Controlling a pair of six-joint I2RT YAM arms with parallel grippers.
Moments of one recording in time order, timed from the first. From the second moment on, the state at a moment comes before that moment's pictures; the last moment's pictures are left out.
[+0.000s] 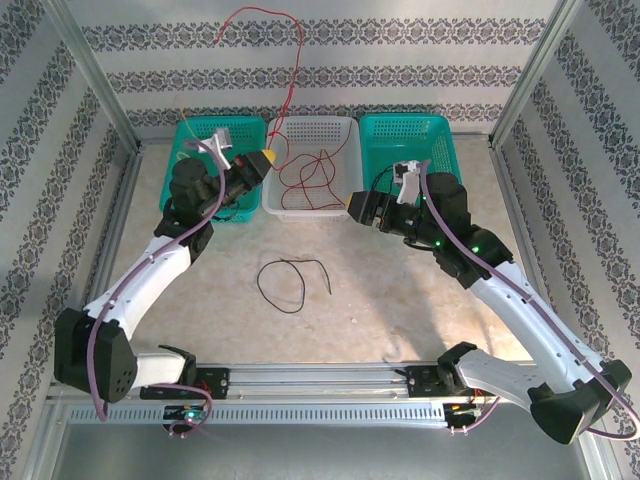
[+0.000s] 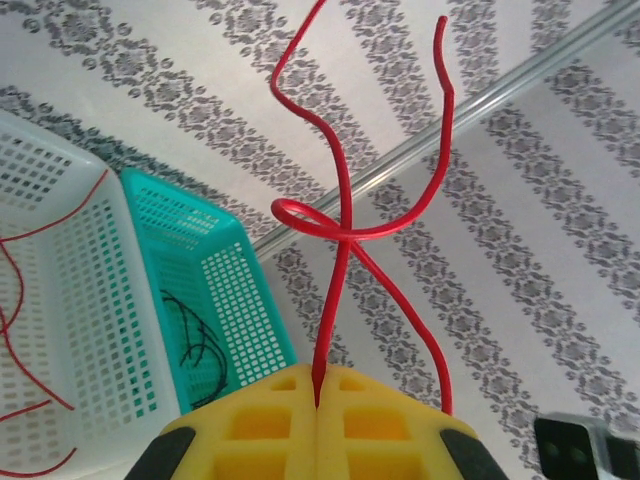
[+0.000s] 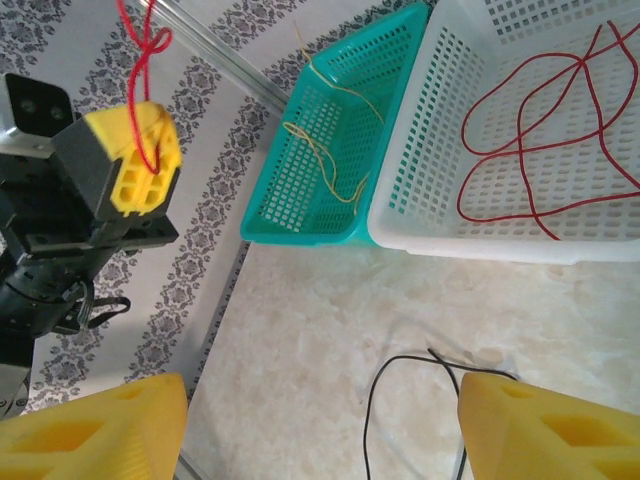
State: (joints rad) left arm -0.28 1.30 1.00 0.31 0.43 -0.95; right arm 0.52 1.04 1.11 -0.45 -0.31 0.73
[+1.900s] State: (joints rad) left arm -0.44 0.98 0.97 -0.29 -0.05 -0.53; right arm 0.65 1.31 1.17 -0.63 -0.20 0.62
